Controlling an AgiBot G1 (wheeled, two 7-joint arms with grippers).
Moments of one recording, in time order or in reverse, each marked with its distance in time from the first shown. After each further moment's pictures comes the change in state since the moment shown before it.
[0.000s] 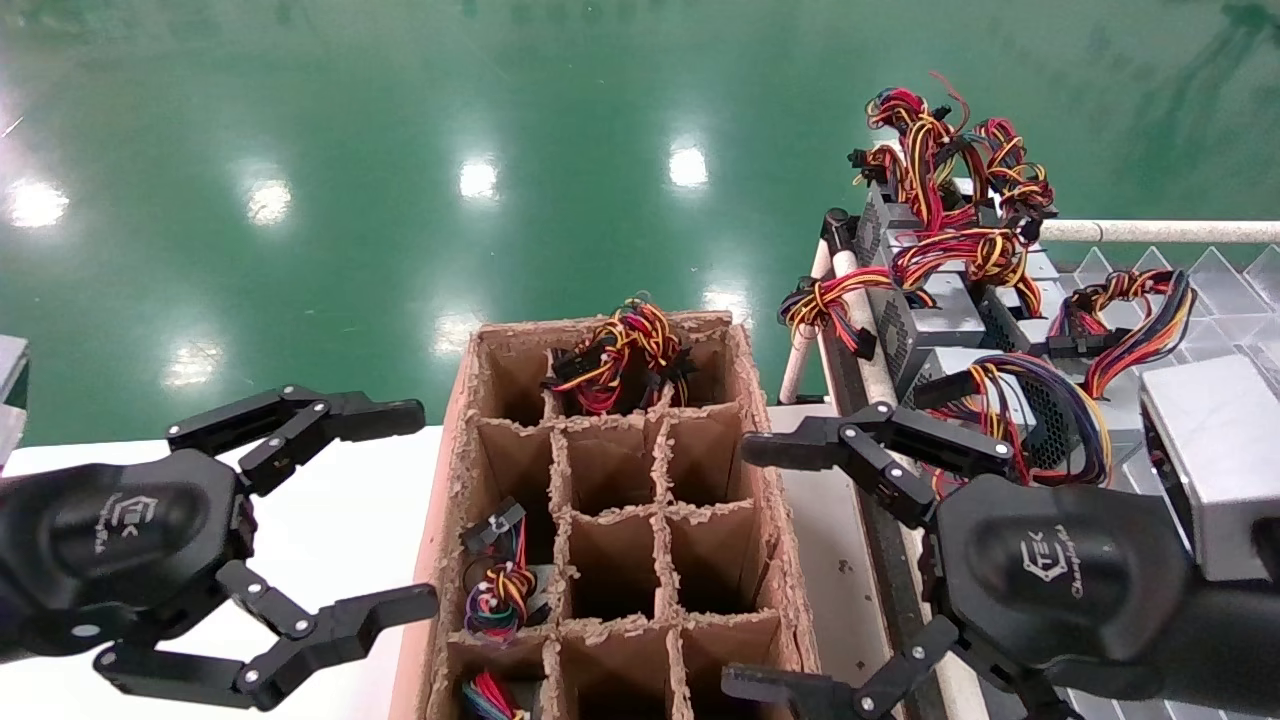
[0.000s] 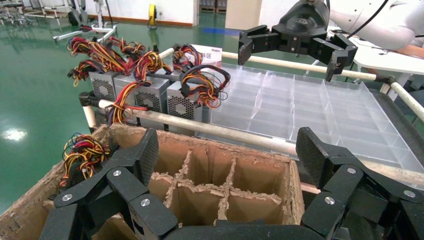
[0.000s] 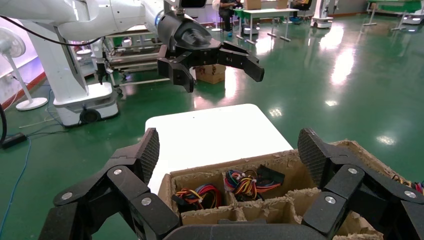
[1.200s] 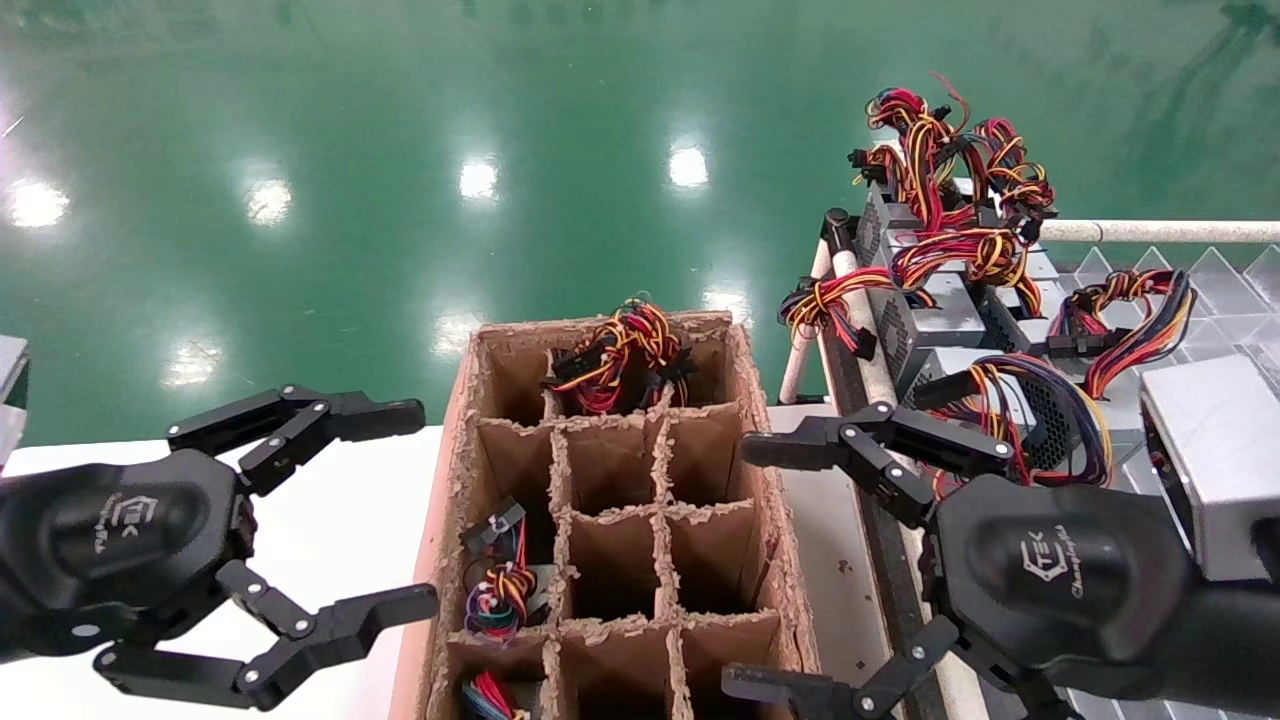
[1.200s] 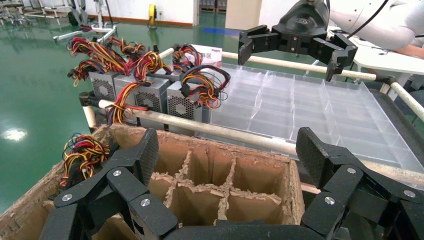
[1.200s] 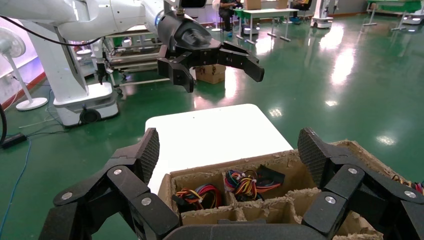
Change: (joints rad) left arm 0.000 0.000 0.000 0.000 0.000 0.000 0.000; right arm 0.000 0.000 0.000 0.000 0.000 0.000 0.000
